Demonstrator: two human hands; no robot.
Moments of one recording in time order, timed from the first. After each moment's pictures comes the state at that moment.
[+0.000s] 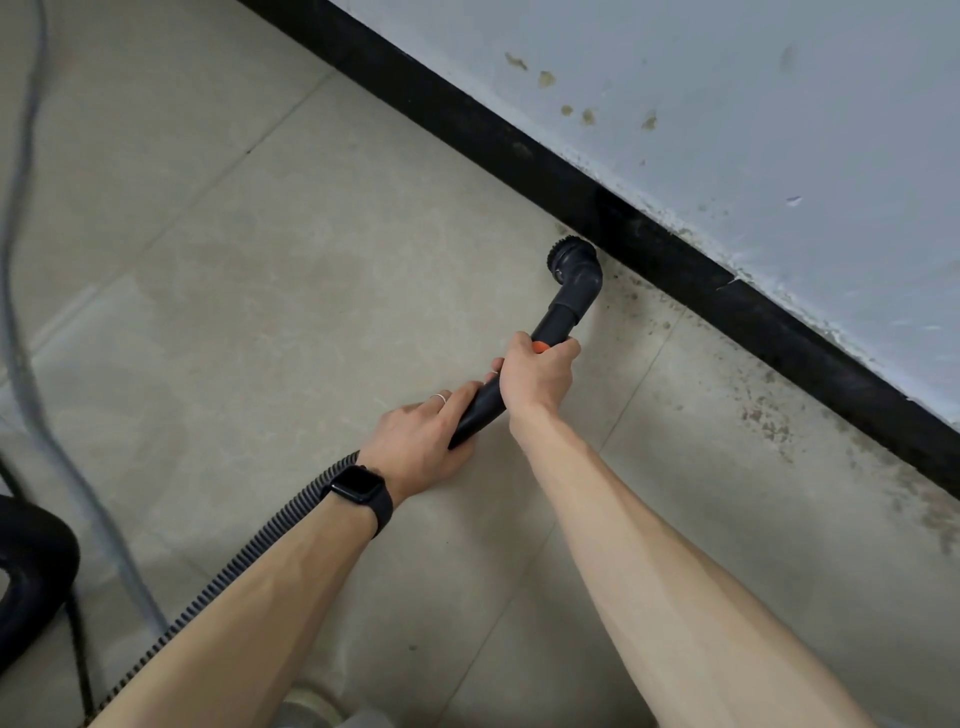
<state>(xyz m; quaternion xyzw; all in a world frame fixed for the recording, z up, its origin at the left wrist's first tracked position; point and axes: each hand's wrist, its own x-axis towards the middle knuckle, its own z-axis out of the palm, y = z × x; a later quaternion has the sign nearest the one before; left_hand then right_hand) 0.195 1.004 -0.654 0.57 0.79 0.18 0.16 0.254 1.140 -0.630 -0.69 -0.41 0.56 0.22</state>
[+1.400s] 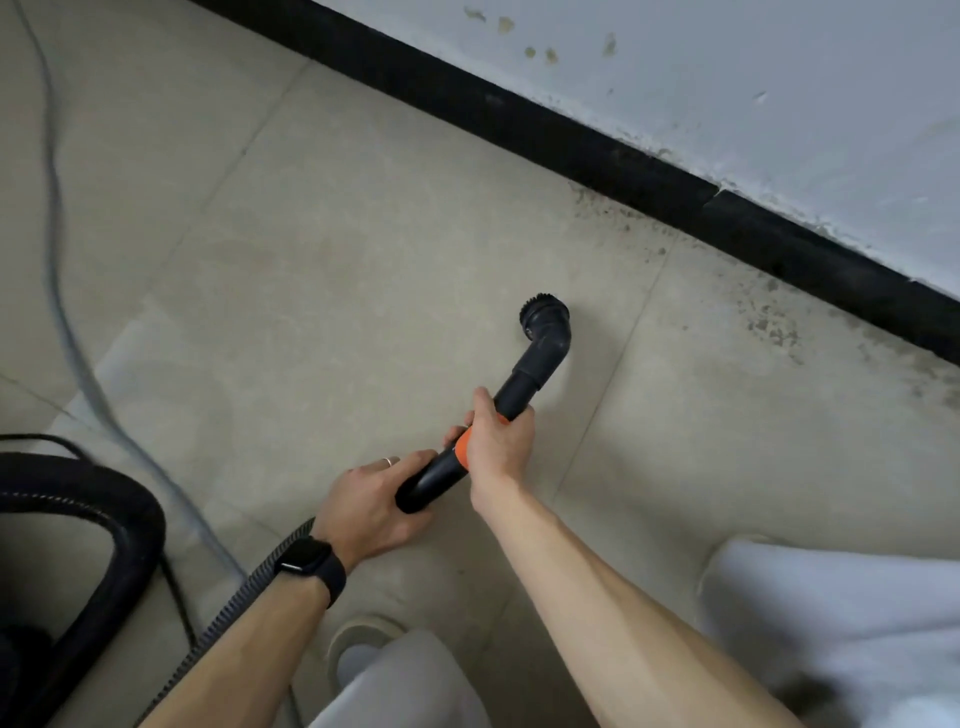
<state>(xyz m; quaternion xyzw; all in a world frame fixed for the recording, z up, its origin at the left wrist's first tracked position) 0.200 0.864 -0.638 0.56 0.77 0.16 0.26 0.295 0.999 -0.619 -0.68 -0.19 0.66 0.24</state>
